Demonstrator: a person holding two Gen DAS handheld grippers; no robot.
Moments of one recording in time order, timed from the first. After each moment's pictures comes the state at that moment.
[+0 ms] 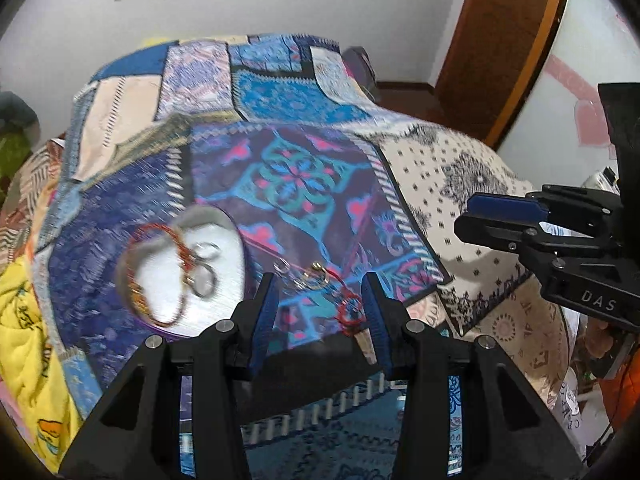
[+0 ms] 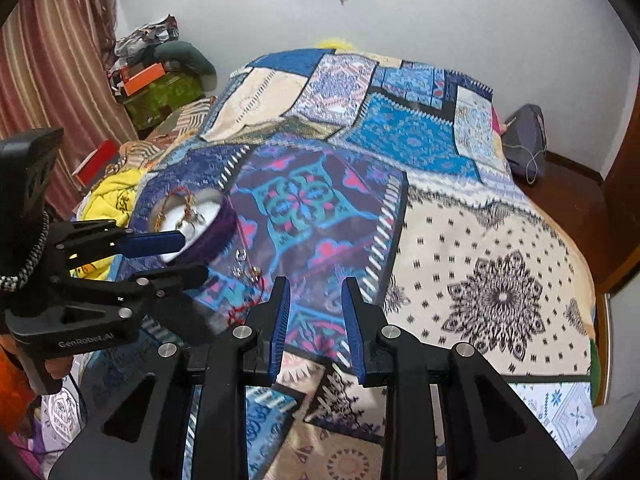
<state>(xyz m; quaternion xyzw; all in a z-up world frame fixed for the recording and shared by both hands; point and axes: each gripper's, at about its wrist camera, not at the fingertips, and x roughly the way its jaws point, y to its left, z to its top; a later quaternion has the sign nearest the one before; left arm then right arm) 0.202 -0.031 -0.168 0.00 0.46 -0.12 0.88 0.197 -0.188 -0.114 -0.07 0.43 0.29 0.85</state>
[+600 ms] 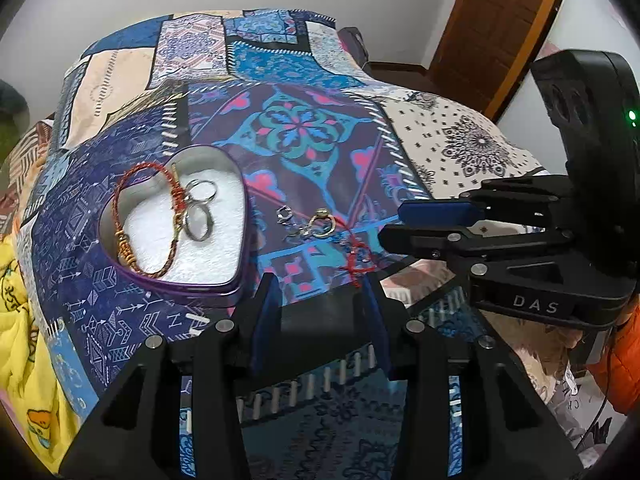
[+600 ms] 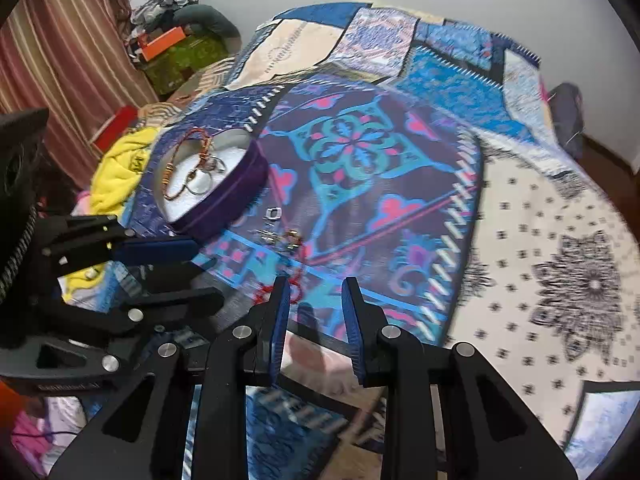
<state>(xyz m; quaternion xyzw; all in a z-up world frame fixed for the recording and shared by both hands) 0.188 -0.017 -0.193 -0.01 0.49 -0.13 0.86 0.206 -0.147 -0.158 -0.07 0.49 0.34 0.80</state>
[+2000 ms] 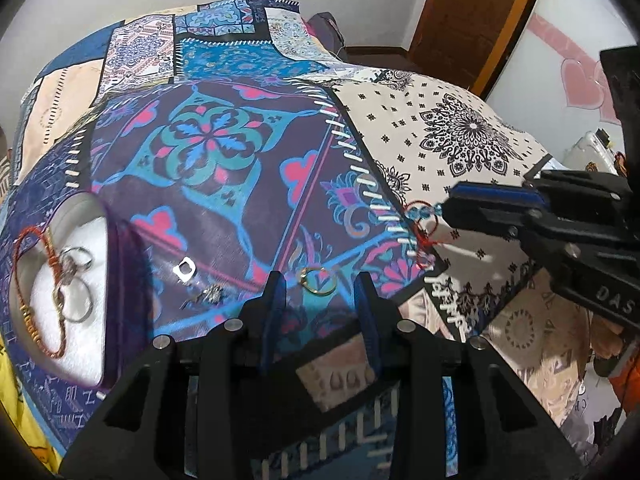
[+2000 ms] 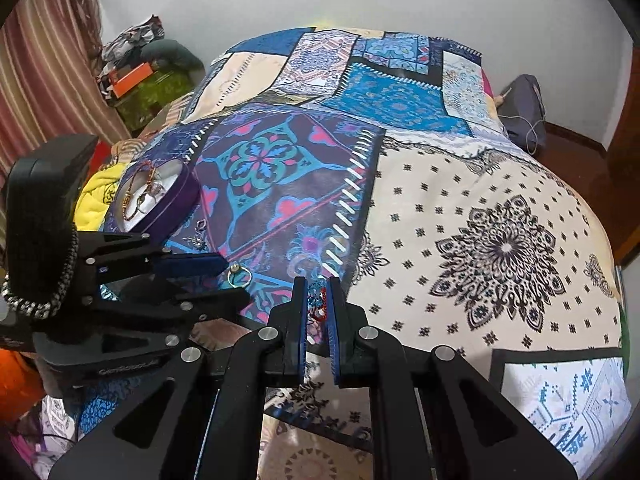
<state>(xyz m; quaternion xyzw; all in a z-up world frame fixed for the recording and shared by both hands) 0.234 -0.080 -0.223 0.02 0.50 -0.17 0.85 0.208 -0.219 -0.150 -0.04 0.45 0.28 0.84</state>
